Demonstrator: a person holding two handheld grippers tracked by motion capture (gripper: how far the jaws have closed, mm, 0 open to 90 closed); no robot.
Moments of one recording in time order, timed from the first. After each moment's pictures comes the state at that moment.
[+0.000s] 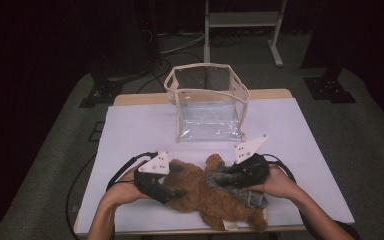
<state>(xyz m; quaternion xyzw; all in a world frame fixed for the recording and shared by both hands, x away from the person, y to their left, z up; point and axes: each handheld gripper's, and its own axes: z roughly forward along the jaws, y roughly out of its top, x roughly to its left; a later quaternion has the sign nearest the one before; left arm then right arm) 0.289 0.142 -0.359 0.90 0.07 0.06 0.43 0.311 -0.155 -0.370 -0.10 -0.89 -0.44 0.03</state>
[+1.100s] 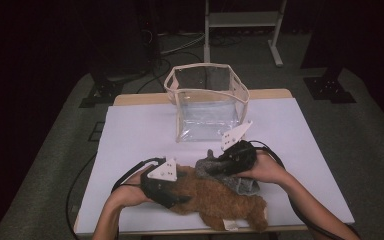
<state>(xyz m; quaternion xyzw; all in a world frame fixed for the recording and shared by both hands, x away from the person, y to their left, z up) 0.286 0.133 -0.375 0.91 0.06 0.06 0.40 0.338 -0.128 -0.352 -0.08 -0.91 -0.41 0.03</state>
